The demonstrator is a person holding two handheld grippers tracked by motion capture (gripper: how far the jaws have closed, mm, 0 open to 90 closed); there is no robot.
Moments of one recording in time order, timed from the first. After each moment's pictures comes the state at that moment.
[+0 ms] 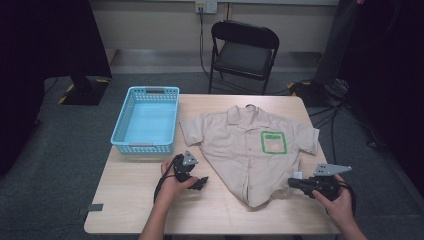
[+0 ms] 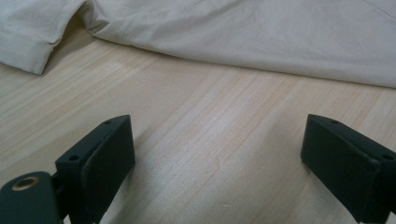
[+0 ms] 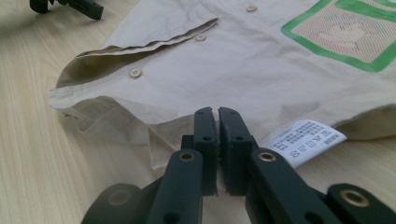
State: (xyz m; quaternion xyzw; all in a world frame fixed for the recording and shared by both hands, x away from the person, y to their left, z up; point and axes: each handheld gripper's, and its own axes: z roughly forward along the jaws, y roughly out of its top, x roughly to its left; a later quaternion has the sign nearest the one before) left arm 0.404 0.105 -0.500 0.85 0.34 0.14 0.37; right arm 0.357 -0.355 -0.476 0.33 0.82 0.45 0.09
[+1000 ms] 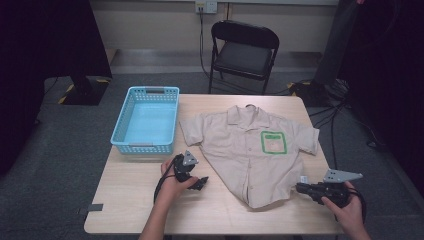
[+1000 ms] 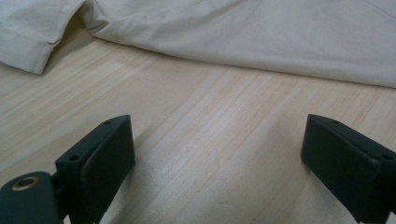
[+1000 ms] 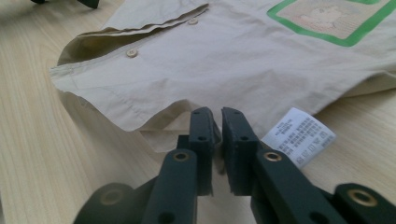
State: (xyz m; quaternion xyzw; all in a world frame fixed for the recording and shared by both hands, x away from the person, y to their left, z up) left arm 0.404 0.105 -0.500 0.85 0.34 0.14 0.37; right arm 0.340 -0.378 -0.480 0.34 0.82 0.45 0.10
